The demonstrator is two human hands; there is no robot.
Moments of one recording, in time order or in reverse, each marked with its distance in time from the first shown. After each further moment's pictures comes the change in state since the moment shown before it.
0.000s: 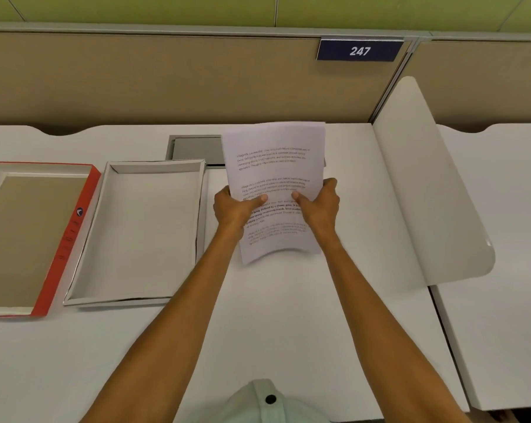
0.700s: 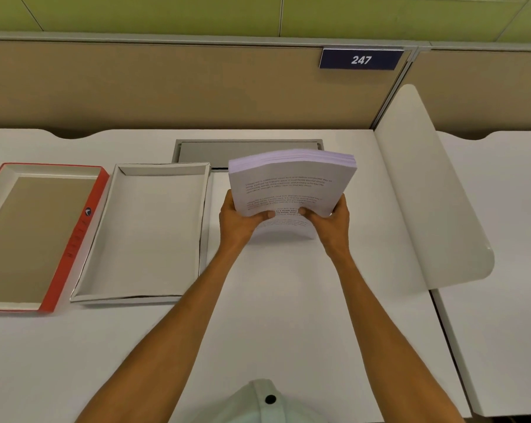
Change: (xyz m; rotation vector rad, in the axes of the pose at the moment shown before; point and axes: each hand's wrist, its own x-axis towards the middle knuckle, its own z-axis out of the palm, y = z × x) left_hand -0.021 -0.022 -0.008 0.006 -0.033 0.312; right_hand -0.015 0.040 -0.019 0.324 -0.058 -0.100
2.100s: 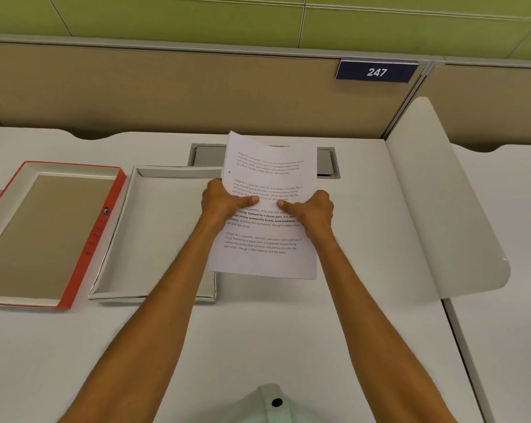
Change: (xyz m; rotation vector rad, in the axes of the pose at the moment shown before) left_hand 0.047 0.054 -0.071 0.350 -0.075 -0.207; right_hand -0.003 -0.067 0.076 -0.363 -0.054 0.270
